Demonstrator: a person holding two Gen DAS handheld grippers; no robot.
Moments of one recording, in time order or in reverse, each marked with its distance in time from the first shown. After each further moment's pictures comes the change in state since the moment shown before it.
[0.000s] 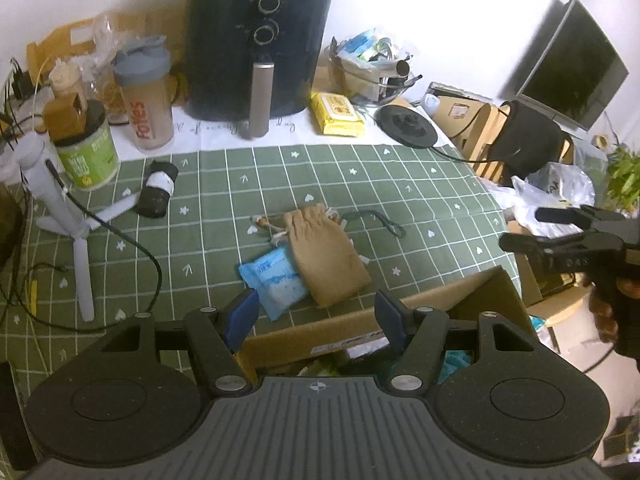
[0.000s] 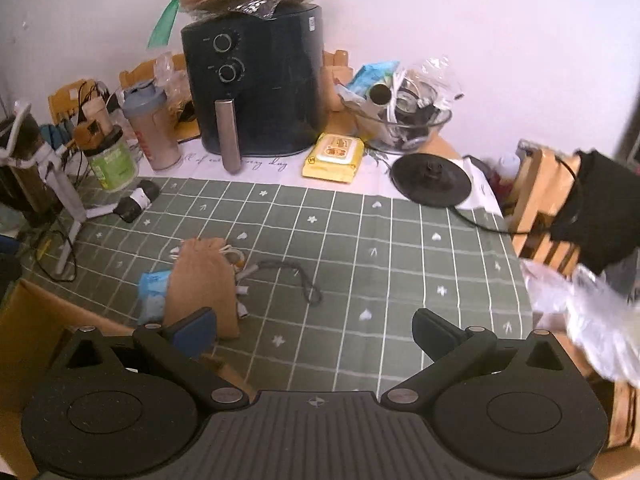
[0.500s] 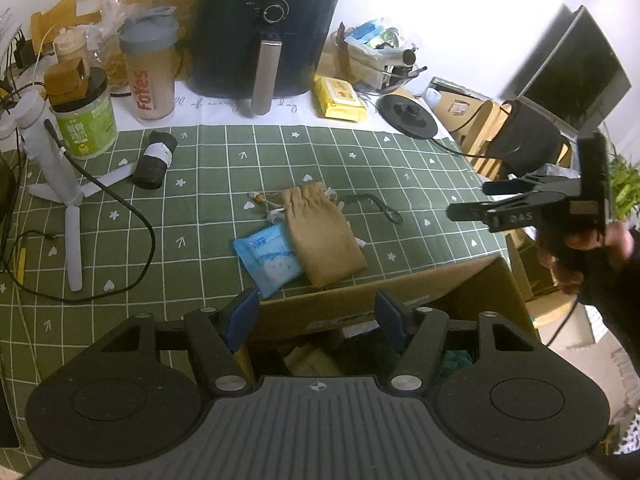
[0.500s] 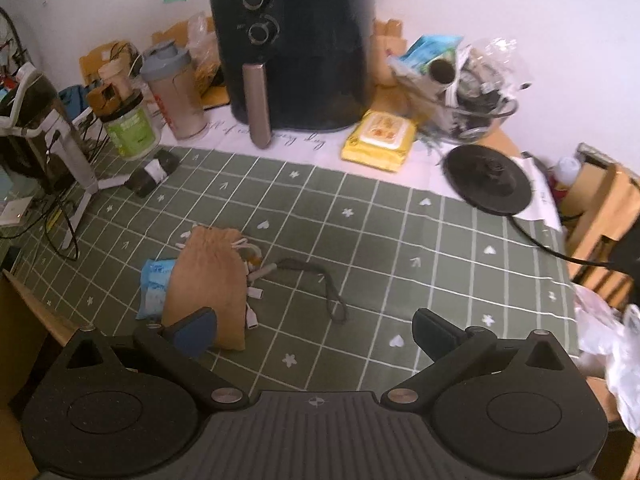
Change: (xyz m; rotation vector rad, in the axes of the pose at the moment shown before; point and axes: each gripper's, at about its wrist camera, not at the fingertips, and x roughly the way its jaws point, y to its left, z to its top) left arm 0.002 0.009 -0.011 -0.057 0.030 -0.030; right arm 0.076 -0.005 0.033 -0.082 0.112 0.146
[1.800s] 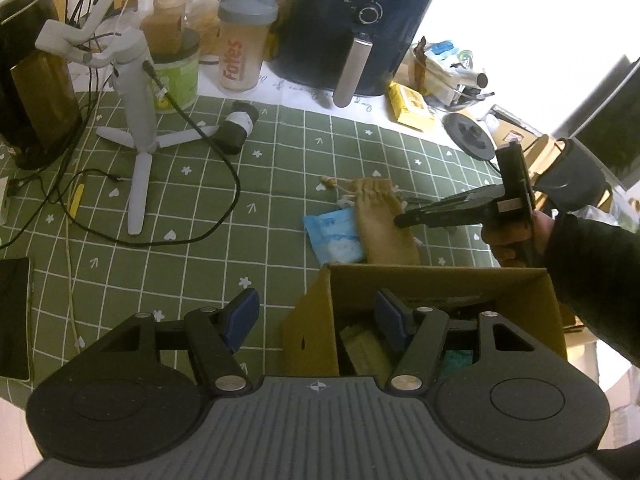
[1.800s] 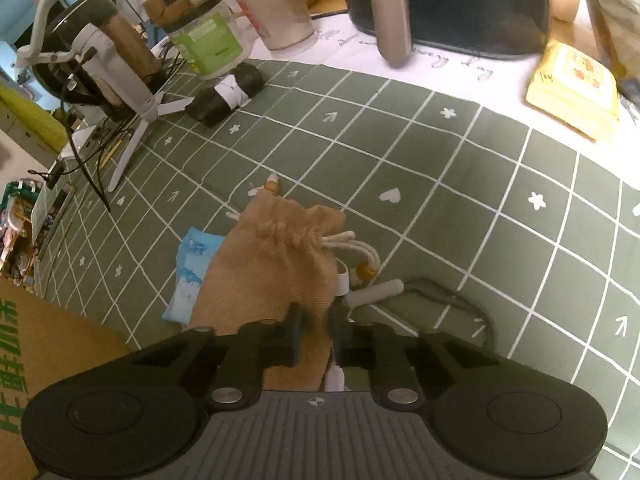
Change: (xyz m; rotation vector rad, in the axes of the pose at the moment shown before) left arm -0.022 0.039 -0.022 -0.182 -0.011 0.100; right arm 0.152 0.038 0.029 -0.161 0.183 0.343
